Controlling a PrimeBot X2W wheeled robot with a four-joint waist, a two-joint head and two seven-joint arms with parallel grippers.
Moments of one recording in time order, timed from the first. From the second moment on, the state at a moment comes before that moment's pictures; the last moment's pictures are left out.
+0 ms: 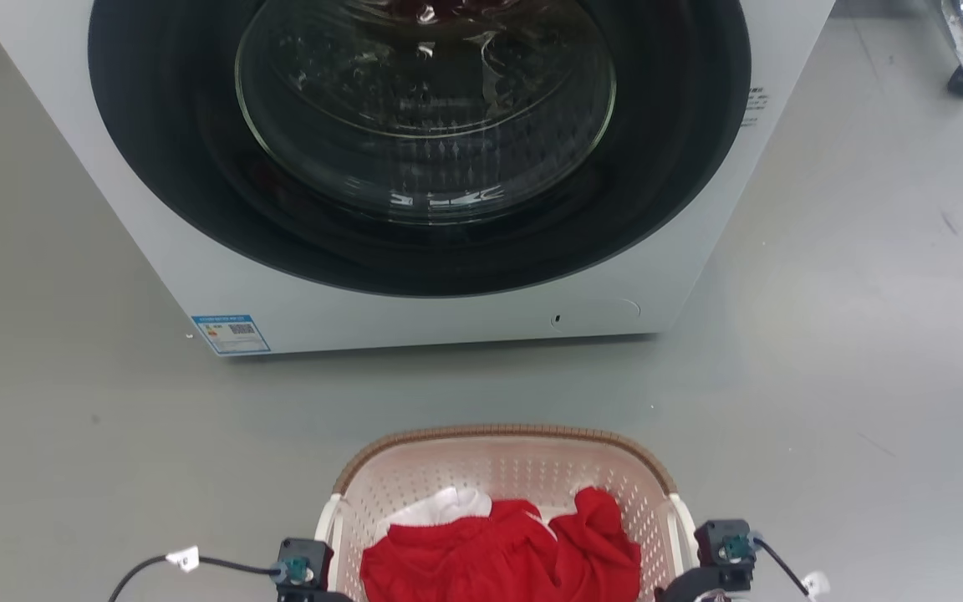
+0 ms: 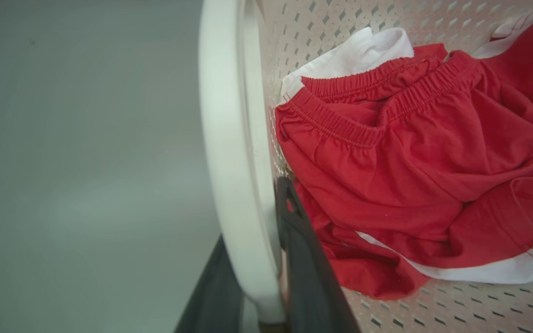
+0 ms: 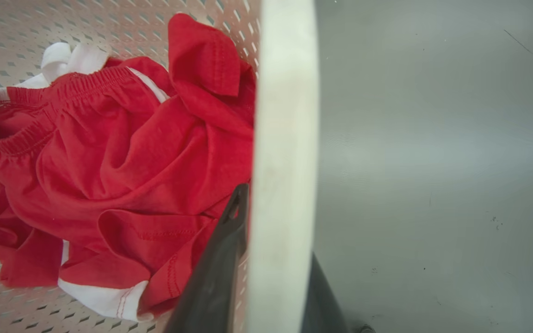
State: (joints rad) left arm -0.47 0.03 -0.73 1.16 -0.70 0.08 0.02; right arm -0.56 -0.06 1.12 1.10 1.10 -0.14 0.03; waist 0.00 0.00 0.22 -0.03
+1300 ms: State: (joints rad) left arm -0.95 0.05 -0.68 1.14 -0.68 0.11 -0.06; right arm -1.07 -0.07 1.10 1.16 1.04 -0.14 -0.05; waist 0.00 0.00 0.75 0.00
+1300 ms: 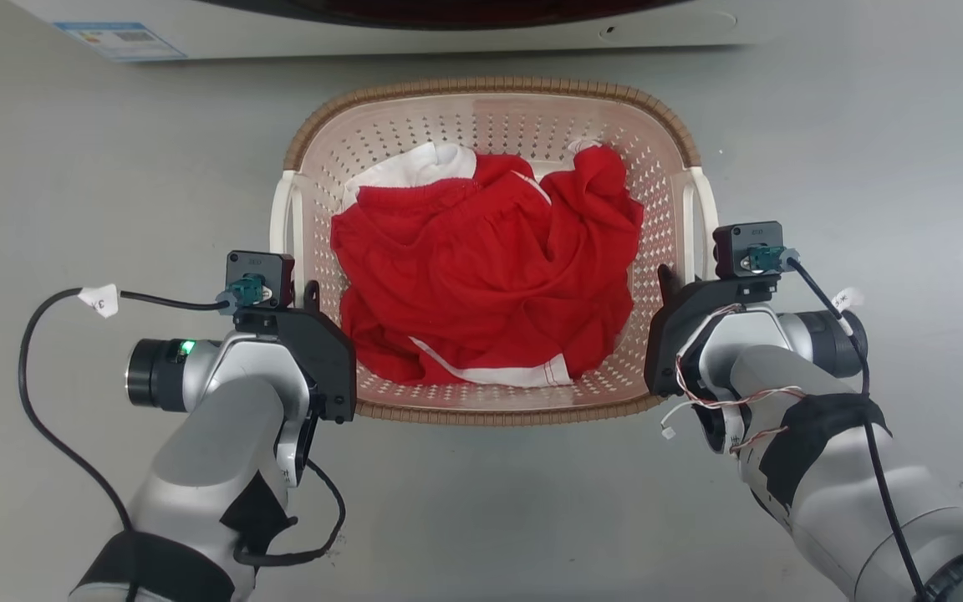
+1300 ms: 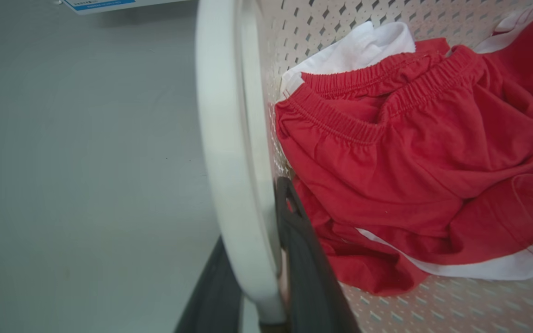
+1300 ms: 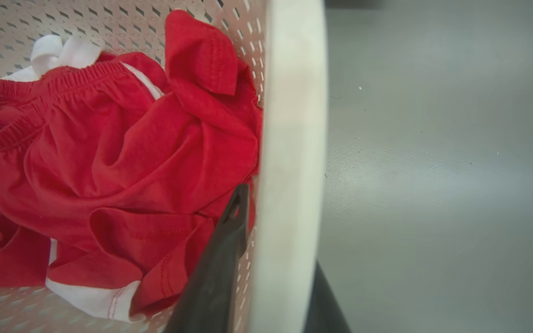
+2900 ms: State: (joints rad) left arm -1.11 0.05 -0.69 1.21 -0.66 0.11 -0.14; right arm -1.22 -0.07 1.14 1.19 1.00 -0.13 -0.15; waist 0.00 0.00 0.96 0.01
